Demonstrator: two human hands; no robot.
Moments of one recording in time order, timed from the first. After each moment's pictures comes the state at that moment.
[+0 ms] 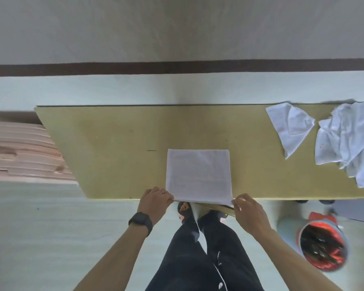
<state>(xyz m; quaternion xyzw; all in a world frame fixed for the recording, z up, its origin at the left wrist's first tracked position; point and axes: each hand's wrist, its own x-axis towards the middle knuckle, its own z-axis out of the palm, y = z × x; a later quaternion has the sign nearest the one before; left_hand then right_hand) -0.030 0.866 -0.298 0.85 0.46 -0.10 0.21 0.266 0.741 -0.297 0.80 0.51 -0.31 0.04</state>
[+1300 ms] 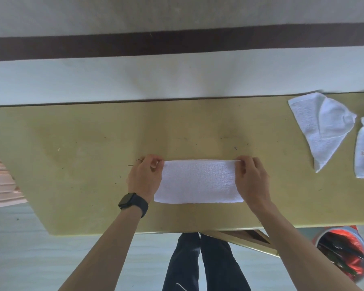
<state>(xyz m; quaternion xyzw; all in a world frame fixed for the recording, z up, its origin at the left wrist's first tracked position) 0.032 0.999 -0.370 0.64 0.70 0.06 0.32 0.296 0.892 -0.378 0.86 0.43 -0.19 -0.18</state>
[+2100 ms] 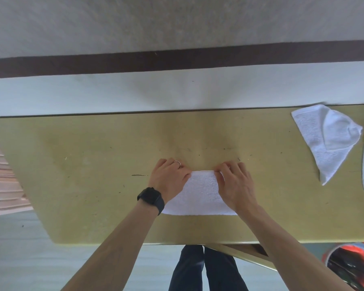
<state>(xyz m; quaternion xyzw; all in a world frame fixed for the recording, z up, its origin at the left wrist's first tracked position) 0.070 1.015 -0.376 0.90 0.42 0.03 0.15 0.268 0.916 -0.389 0.78 0.59 -0.12 -0.15</state>
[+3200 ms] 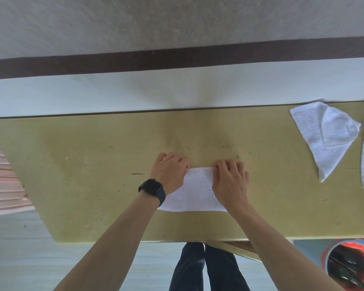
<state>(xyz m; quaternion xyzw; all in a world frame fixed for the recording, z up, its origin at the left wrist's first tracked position) 0.079 1.027 -0.368 0.90 0.41 -0.06 0.14 0.249 0.919 -0.389 0.84 0.52 -0.13 -0.09</state>
